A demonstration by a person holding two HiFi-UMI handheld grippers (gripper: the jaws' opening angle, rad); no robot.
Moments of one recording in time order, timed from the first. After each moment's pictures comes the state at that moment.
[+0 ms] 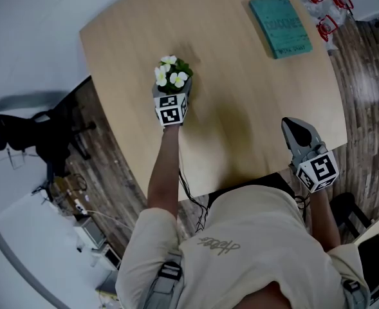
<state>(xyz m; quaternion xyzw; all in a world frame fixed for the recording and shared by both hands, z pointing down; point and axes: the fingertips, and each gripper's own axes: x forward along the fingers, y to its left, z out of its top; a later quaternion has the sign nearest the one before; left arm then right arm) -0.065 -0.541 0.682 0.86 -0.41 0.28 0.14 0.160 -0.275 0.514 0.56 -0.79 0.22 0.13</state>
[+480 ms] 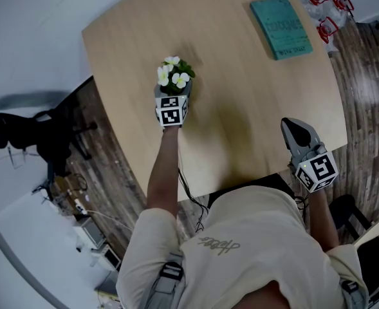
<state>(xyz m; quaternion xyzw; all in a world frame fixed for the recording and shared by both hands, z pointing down) -0.063 -0.533 0.681 0.86 -0.39 0.30 0.13 0.161 -0.274 0.515 0.56 -0.79 0.23 0.11</state>
